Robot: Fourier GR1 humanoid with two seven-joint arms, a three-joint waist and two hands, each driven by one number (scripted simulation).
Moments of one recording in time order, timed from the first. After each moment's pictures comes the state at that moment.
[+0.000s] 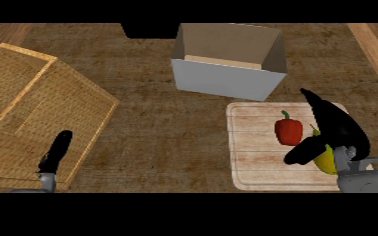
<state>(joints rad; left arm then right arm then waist) 0.01 0.33 -0.08 -1.54 -0.05 0.17 0.10 -0.21 -0.49 0.27 -1.73 0.43 0.24 0.99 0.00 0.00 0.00</state>
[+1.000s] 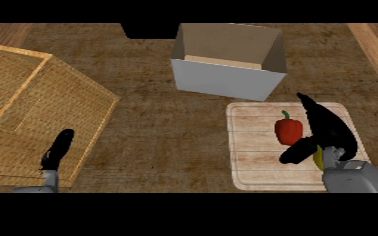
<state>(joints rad) 0.00 0.25 -0.01 -1.55 -0.15 0.11 0.09 -0.16 -0.33 0.17 -1.66 0.61 0.30 0.90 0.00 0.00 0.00</state>
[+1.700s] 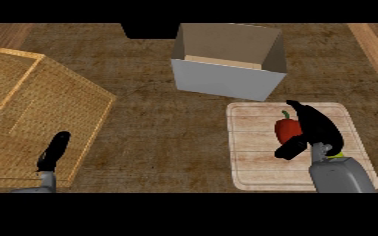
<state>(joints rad) 0.01 0.23 0.04 -1.56 -0.17 0.06 0.07 -0.18 -0.25 0.13 -1.54 0.69 0.34 0.83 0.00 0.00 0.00</state>
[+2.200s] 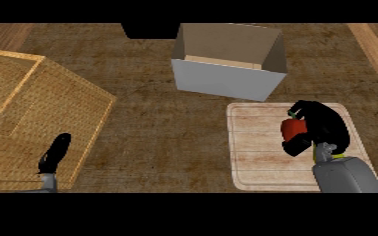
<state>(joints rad) 0.02 0.21 0.04 -1.58 -0.19 0.06 0.08 -0.18 -0.29 0.14 -1.52 0.85 0.23 0.73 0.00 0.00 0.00</state>
